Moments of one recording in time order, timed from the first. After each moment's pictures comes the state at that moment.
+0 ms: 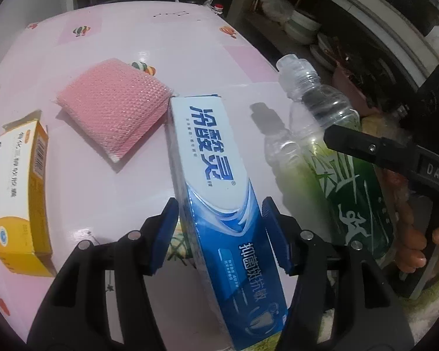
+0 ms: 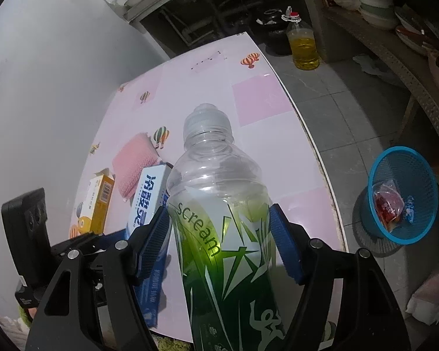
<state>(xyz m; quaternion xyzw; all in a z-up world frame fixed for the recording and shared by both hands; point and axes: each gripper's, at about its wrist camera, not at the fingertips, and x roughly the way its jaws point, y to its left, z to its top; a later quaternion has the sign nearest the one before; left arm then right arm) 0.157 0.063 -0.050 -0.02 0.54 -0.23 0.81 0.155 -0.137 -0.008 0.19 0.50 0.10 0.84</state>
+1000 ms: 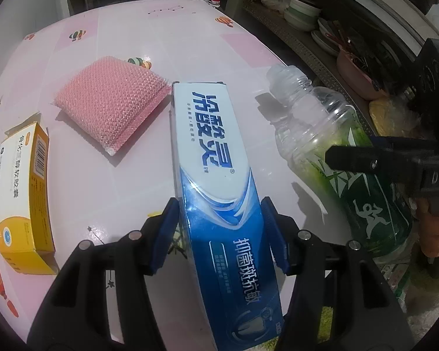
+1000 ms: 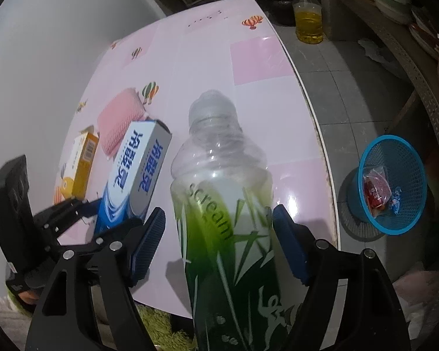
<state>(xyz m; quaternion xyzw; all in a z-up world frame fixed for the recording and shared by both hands) 0.149 0.046 -0.056 0.02 0.54 -0.22 0.81 0.157 -0.129 -0.021 0.12 0.58 0.11 0.80</state>
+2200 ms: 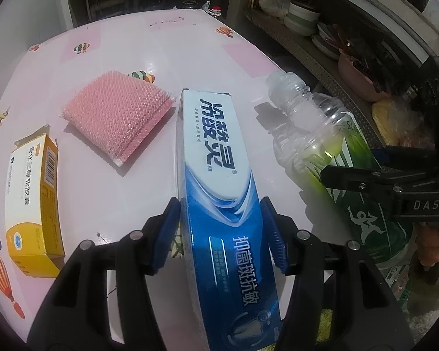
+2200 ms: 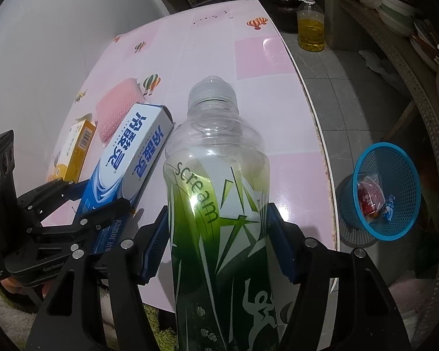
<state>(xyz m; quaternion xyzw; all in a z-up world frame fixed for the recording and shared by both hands) 0.141 0.041 -0.046 0.04 0.52 -0.21 0.82 0.148 -0.131 -0.024 0.10 0.57 0.11 0.81</state>
